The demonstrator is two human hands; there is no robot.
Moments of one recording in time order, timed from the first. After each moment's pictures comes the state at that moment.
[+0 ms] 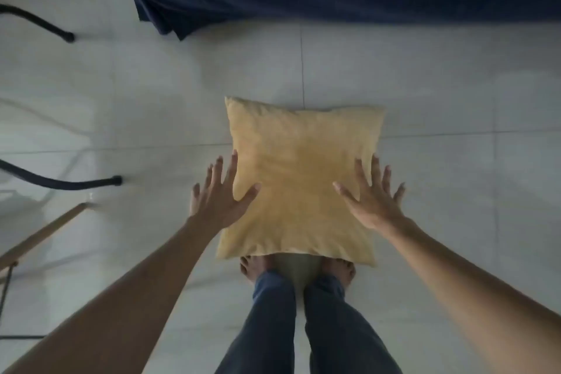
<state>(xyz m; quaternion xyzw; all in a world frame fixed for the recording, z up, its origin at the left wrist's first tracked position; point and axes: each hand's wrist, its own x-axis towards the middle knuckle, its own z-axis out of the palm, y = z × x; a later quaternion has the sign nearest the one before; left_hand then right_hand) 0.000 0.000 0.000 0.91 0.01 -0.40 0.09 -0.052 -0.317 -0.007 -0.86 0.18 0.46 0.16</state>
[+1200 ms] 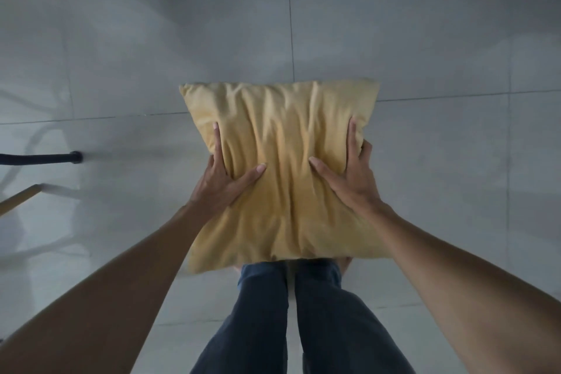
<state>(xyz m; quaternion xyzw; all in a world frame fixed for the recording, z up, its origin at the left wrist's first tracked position) -0.047 -0.013 -0.084 0.82 0.10 -0.37 0.42 -0.092 -0.294 -0.075 -0.84 0.25 0.27 0.39</state>
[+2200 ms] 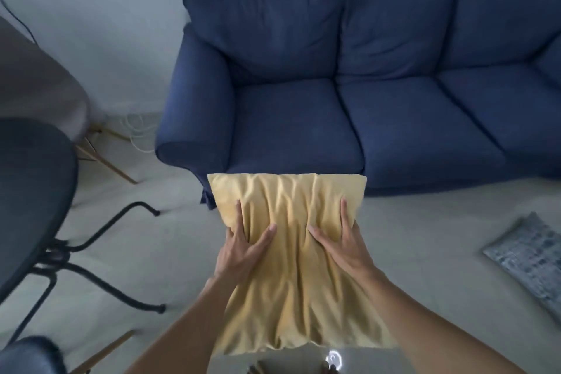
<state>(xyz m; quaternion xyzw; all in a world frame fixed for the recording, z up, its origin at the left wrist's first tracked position) 0.030 -0.069 0.408 0.88 0.08 -0.21 0.43 -0.006 -0.316 0.397 -0.81 0.24 0.14 0.51</state>
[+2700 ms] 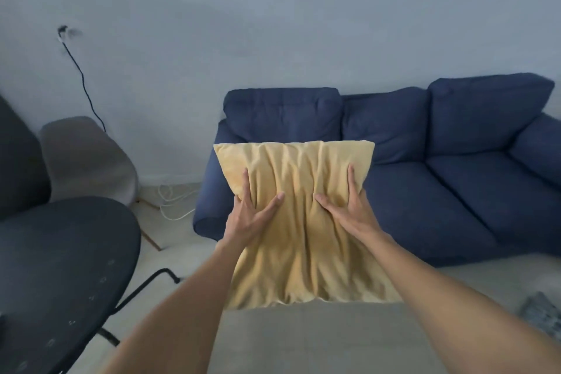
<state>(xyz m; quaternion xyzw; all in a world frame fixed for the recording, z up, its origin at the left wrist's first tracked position) 0.114 -0.062 0.681 0.89 0.01 -0.06 0.45 0.085 -0.311 0.677 -0.87 0.14 0.00 0.48</state>
